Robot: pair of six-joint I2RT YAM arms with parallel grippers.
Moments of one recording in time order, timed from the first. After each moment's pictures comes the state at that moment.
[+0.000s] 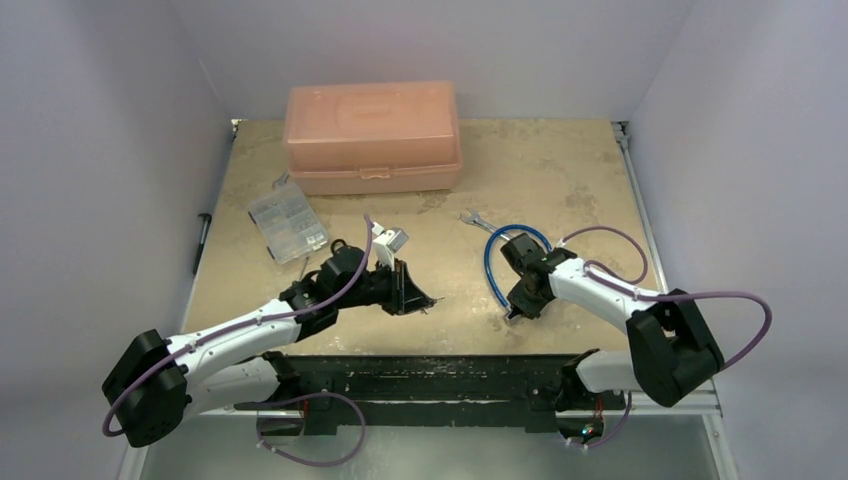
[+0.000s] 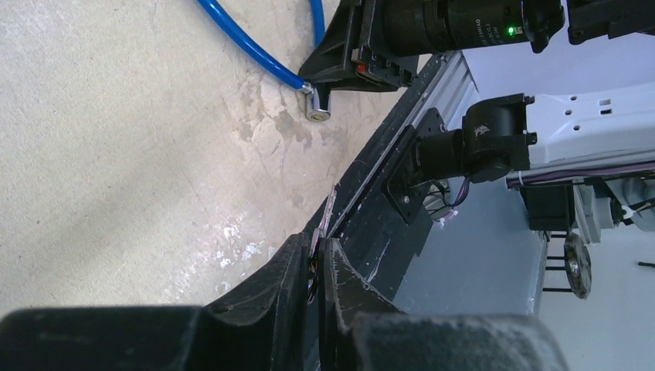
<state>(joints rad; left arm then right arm) -0.83 1.04 0.51 0.14 0.35 -0.70 0.52 1.34 0.67 -0.75 0.29 1.30</state>
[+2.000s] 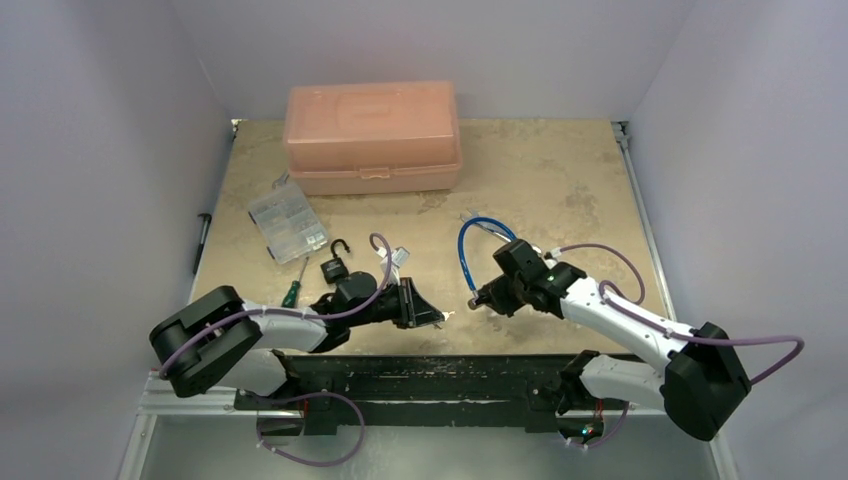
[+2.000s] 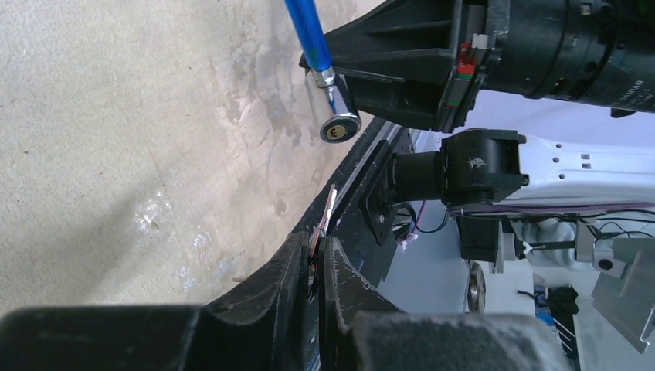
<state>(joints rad) -0.90 1.35 0.29 0.77 0.32 -1.00 0.68 1.13 0.65 -0.63 0.16 1.68</state>
